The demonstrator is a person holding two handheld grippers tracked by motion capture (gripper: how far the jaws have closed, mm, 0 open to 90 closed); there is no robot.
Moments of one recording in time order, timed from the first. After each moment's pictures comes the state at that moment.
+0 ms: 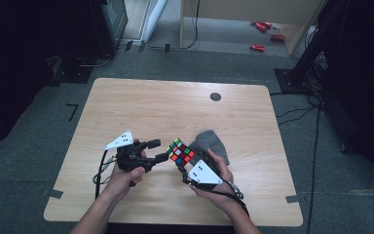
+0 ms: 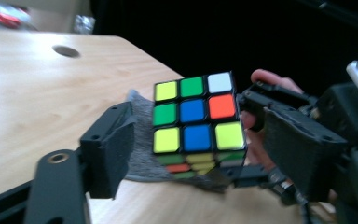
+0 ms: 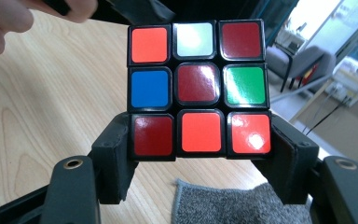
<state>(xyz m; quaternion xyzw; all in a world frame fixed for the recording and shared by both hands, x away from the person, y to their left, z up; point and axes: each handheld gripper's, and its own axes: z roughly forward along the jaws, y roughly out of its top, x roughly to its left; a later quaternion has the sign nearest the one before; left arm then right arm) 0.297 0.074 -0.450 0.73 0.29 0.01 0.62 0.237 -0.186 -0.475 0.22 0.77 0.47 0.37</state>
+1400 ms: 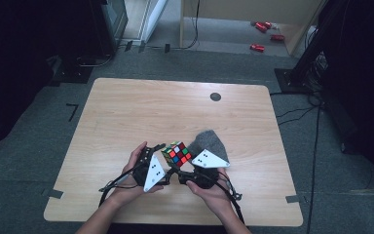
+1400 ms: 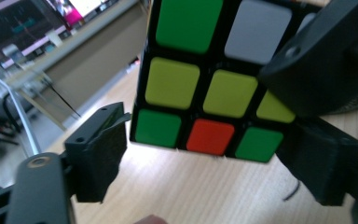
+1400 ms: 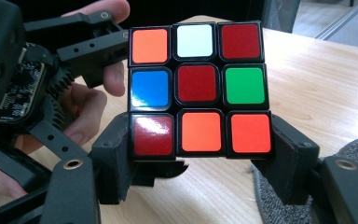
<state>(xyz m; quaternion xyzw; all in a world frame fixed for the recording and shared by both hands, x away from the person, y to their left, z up) 0.255 0.022 -0.482 0.80 0.11 0.37 0.47 0.238 -0.180 -0.454 0.37 0.75 0.52 0.18</state>
